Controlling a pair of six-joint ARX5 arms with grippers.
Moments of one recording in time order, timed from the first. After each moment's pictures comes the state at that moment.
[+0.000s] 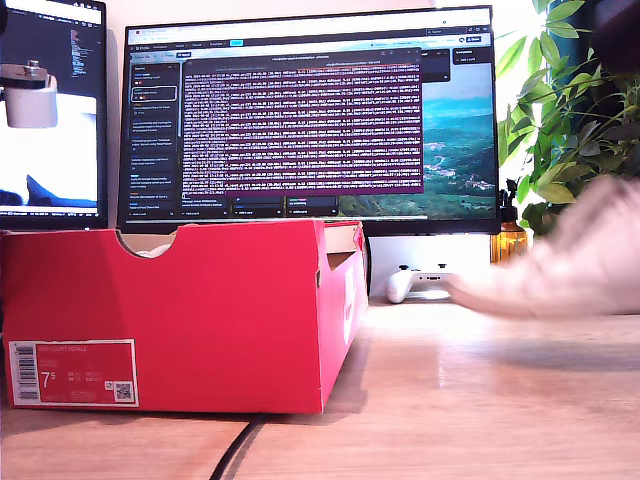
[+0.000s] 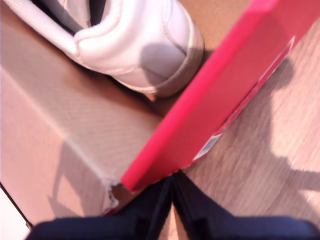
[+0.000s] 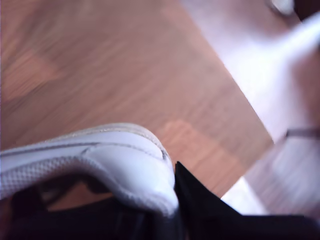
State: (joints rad) left arm -0.44 1.09 0.58 -0.47 -0.08 0.66; right arm 0.16 1.46 1.20 -1.21 0.49 0.72
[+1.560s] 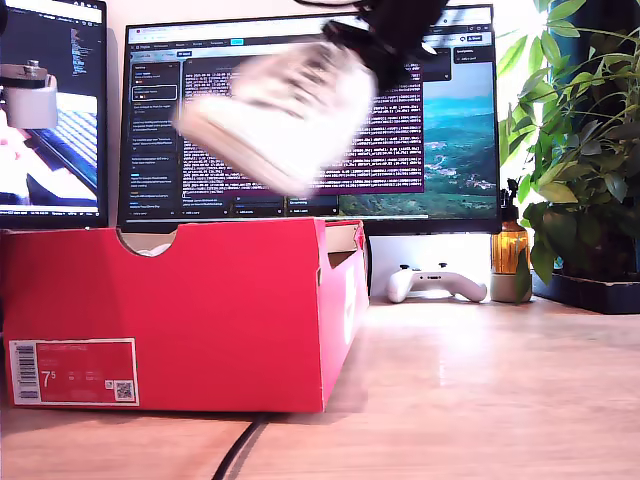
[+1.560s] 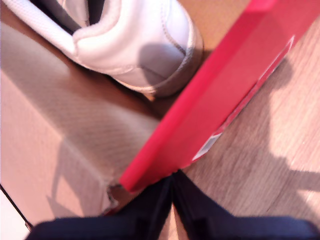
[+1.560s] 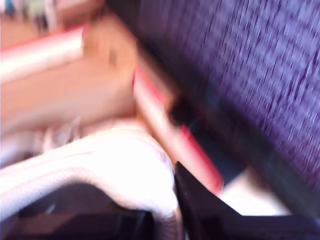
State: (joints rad) left arm -0.44 1.09 0.58 -0.48 -0.08 0.66; right arm 0.49 1.83 1.79 -0.52 -0.17 -0.36
